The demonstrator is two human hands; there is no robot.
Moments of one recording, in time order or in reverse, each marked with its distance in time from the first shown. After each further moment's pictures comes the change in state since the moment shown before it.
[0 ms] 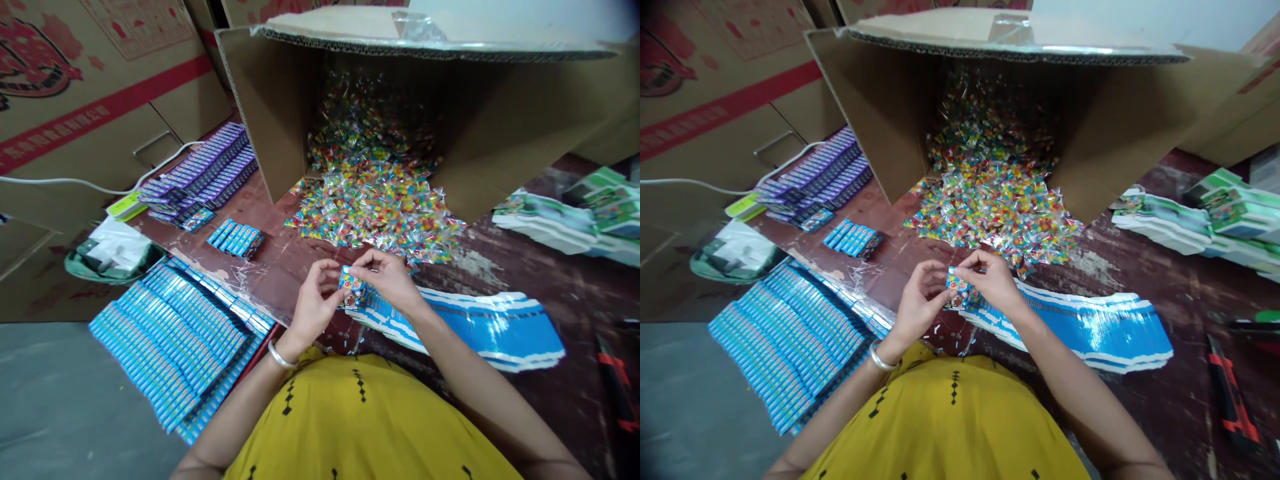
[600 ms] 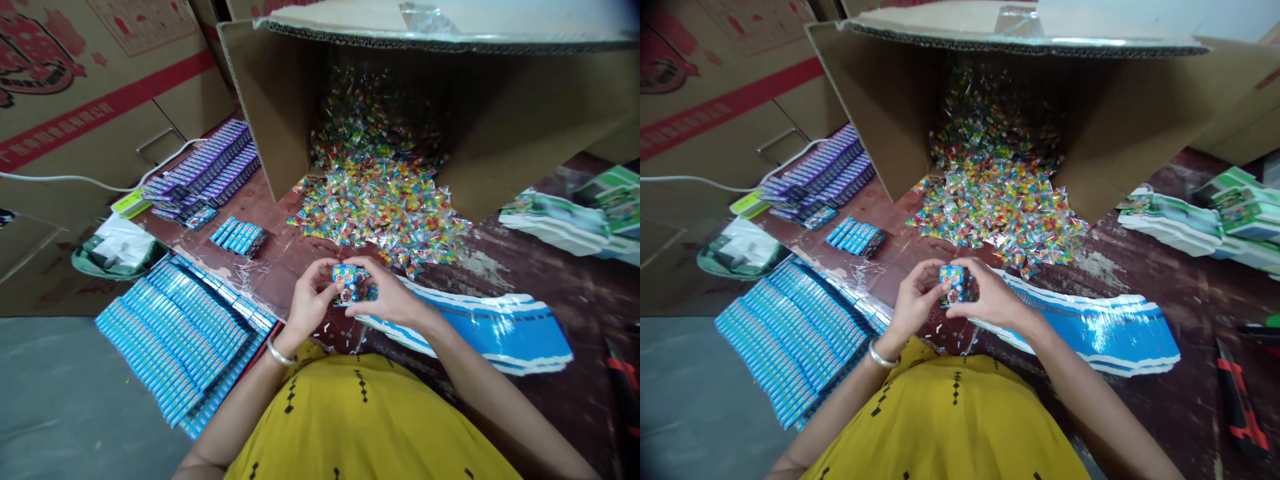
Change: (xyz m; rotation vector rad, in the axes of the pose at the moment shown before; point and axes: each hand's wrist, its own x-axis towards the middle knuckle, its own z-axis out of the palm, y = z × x) left_hand 0.004 -0.004 -0.009 -0.085 -0.010 0.001; right_hand -0.018 -0.006 -0.003 -0.398 -0.255 -0.187
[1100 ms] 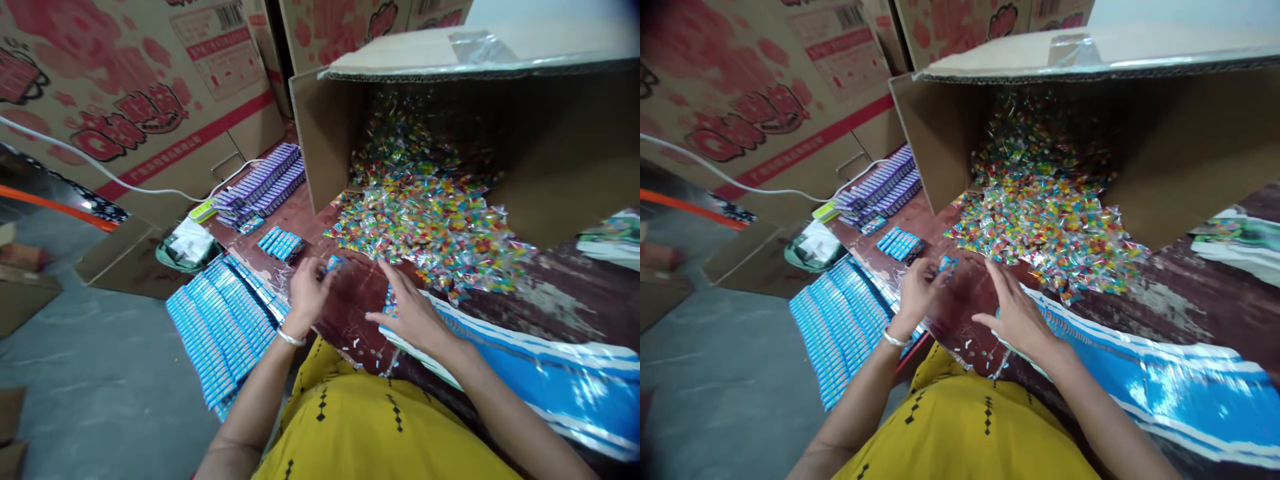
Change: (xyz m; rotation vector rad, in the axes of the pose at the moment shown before) left_hand 0.022 -0.003 -0.071 0.797 0.408 0.086; right_hand 0.007 0.011 0.022 -0.368 0.043 -0.107
